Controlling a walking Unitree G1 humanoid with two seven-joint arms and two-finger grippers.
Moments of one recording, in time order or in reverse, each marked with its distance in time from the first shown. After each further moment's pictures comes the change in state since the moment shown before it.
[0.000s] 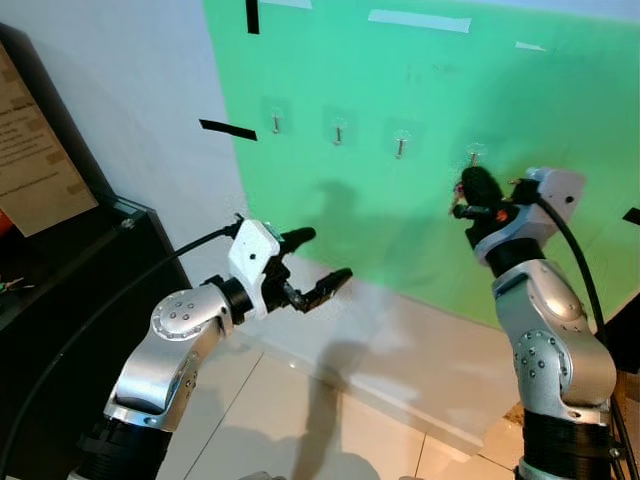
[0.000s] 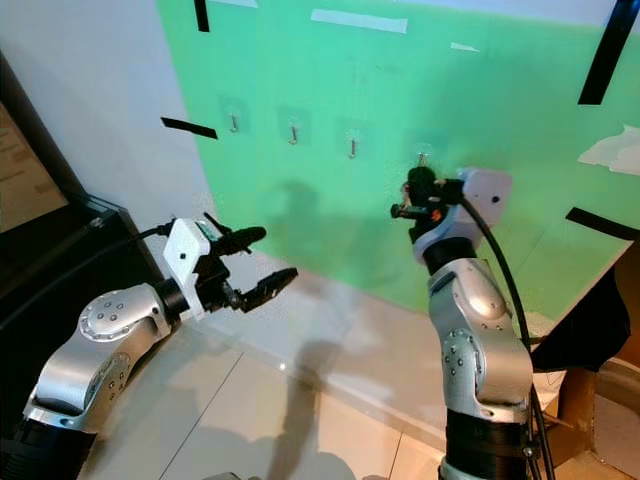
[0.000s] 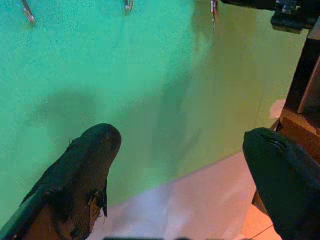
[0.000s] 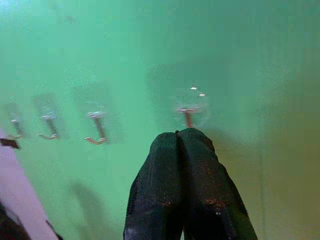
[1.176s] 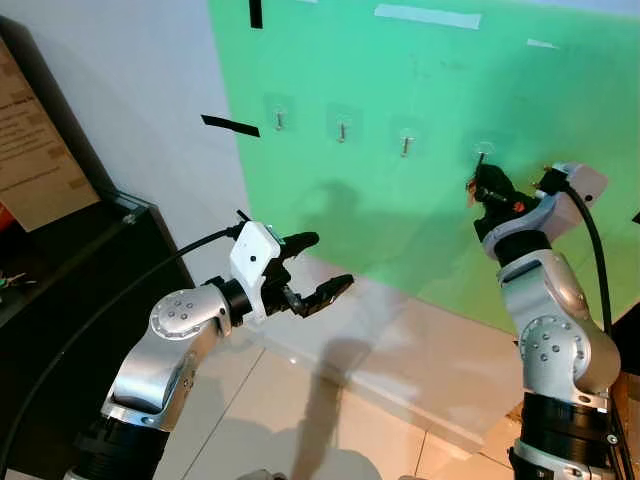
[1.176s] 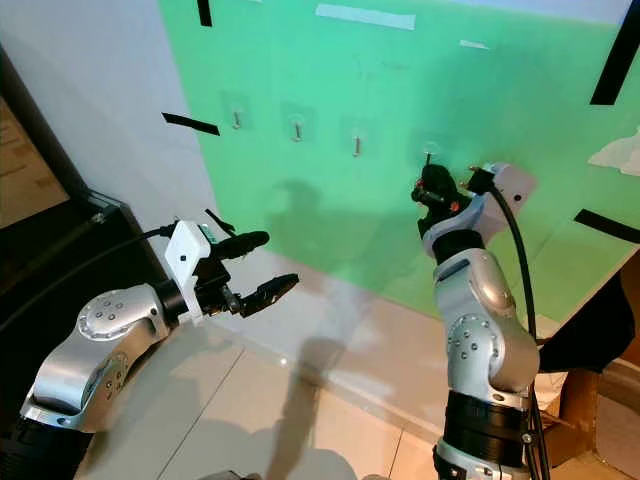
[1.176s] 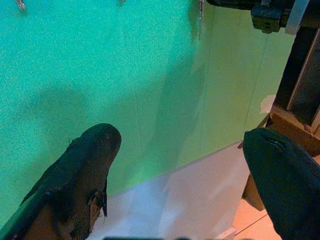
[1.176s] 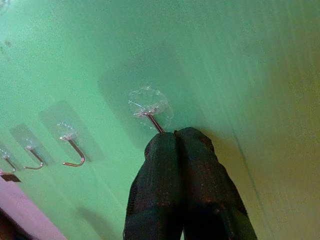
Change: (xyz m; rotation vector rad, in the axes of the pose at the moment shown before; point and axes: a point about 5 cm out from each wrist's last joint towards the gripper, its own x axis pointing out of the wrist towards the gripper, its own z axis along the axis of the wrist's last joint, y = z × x) left arm -0.001 -0.001 0.000 -0.013 0.011 -0.044; right arm 0.007 -0.016 0.002 0.230 0.018 -0.113
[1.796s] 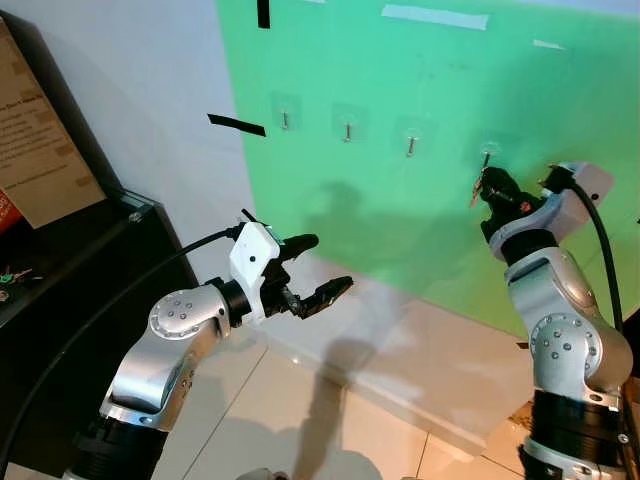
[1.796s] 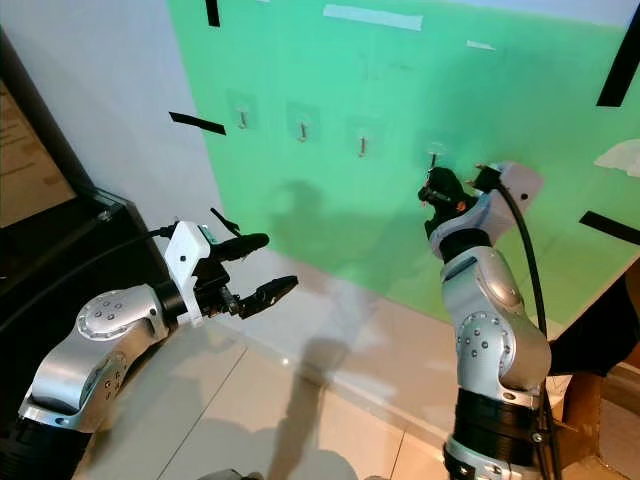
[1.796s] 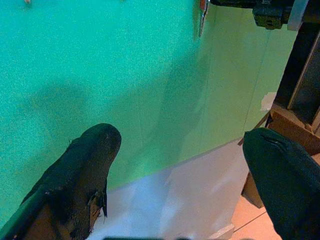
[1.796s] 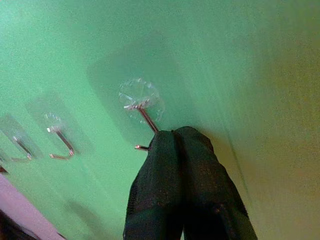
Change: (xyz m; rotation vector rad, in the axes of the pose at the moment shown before) left arm 0.000 0.000 -0.001 -0.009 0.016 -0.005; right arm -0.001 -0.006 0.004 -0.070 0.032 -0.033
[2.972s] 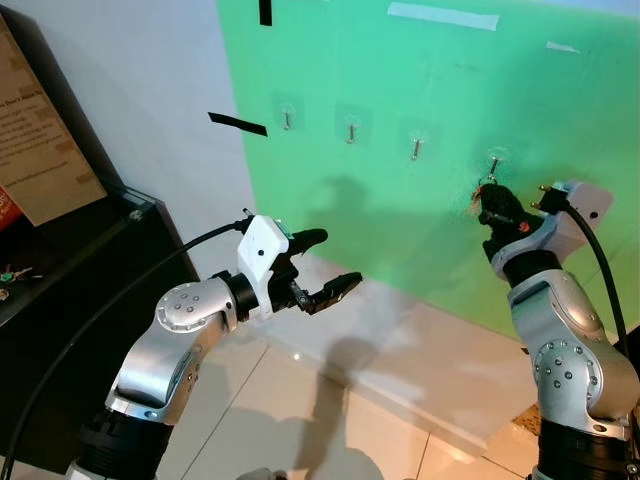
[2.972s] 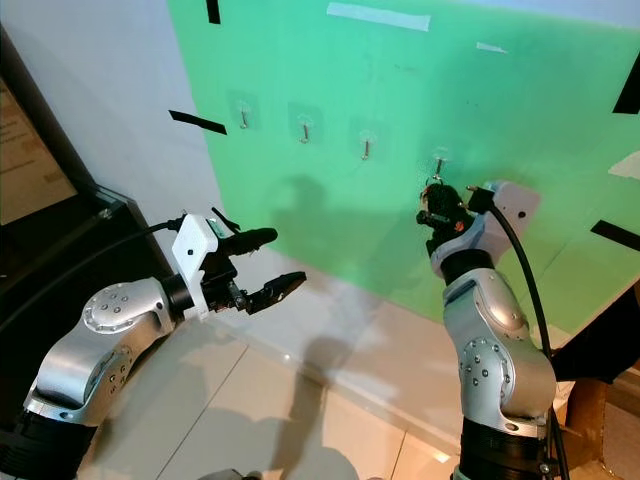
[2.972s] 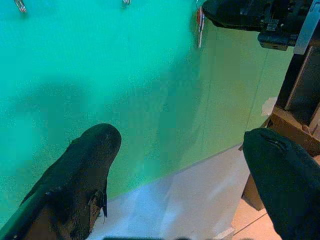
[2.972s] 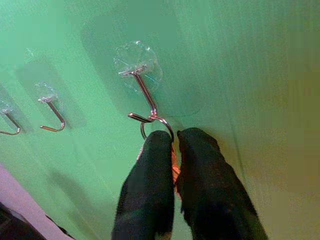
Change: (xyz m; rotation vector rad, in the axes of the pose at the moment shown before) left arm 0.007 -0.003 0.009 0.015 -0.014 -0.020; right arm -0.018 -0.003 -0.010 -0.050 0.014 0.004
